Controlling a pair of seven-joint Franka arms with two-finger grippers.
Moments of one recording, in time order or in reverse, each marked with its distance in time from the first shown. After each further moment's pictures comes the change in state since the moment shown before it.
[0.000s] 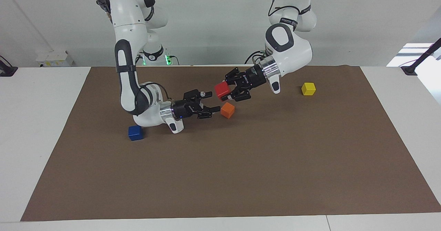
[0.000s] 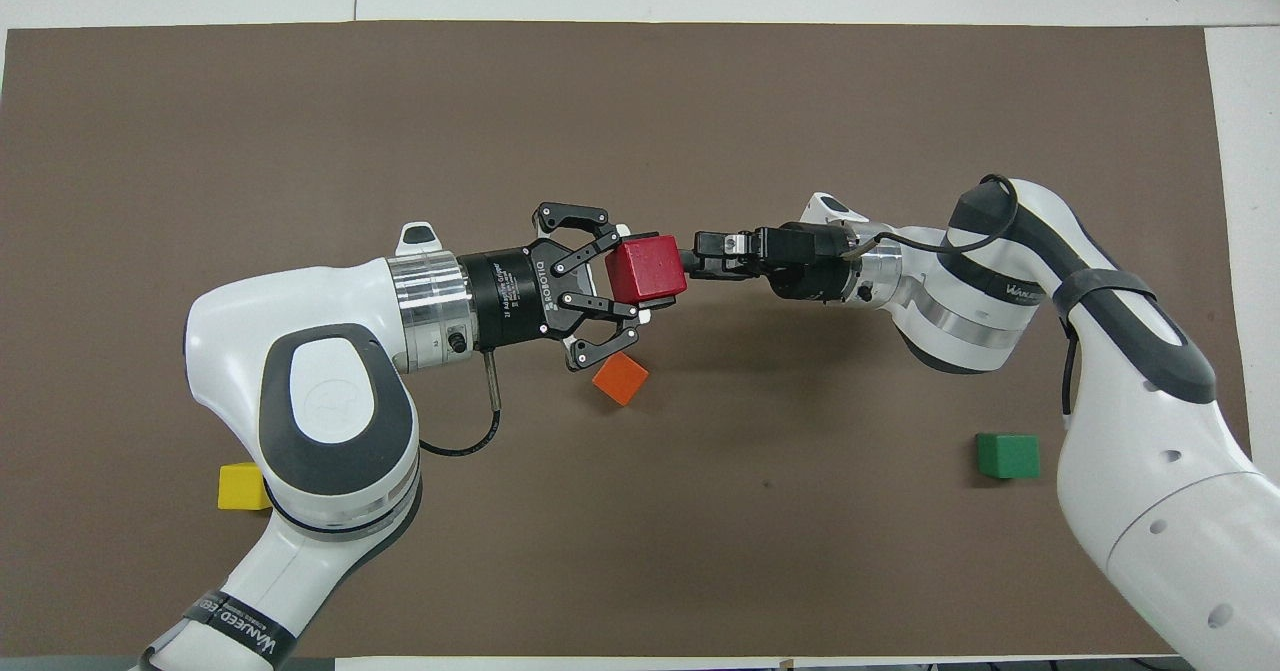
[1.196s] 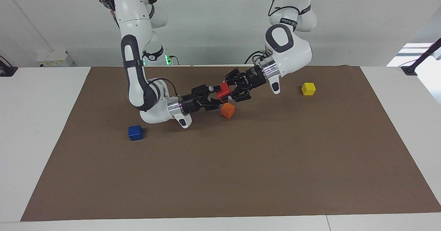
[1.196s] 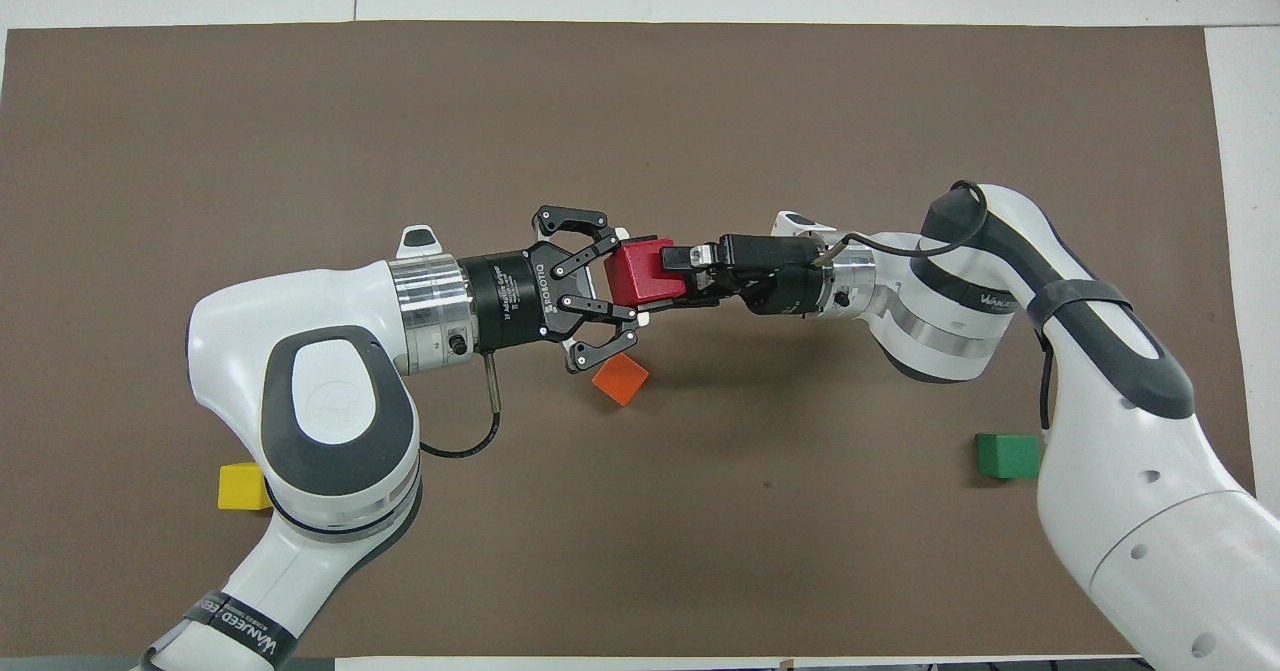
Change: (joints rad) left arm 0.000 0.000 0.000 -0.008 0.000 0.001 -0.001; right arm 0.055 -0.020 0.001 -0.007 0.000 0.004 0.156
